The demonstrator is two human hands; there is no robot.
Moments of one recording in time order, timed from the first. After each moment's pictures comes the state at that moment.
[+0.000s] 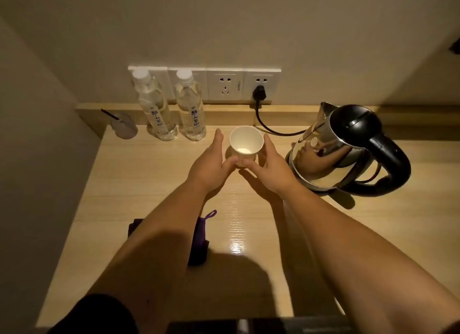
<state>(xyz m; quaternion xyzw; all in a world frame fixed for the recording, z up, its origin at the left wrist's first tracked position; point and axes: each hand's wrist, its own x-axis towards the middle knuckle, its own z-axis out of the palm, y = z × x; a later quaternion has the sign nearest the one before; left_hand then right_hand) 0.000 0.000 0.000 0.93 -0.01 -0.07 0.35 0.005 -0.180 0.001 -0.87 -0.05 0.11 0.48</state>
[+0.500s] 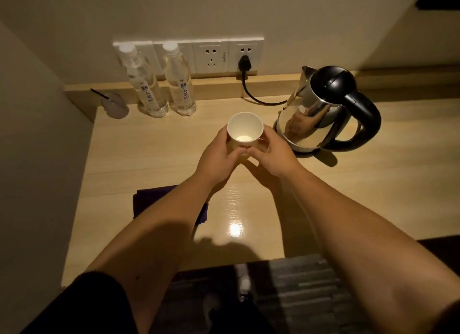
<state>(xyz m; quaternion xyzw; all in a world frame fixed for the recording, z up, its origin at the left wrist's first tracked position) -0.066 -0.027 0.012 0.85 -0.04 -0.06 0.52 -0.057 -0.198 0.016 -0.87 0.00 0.09 0.49</state>
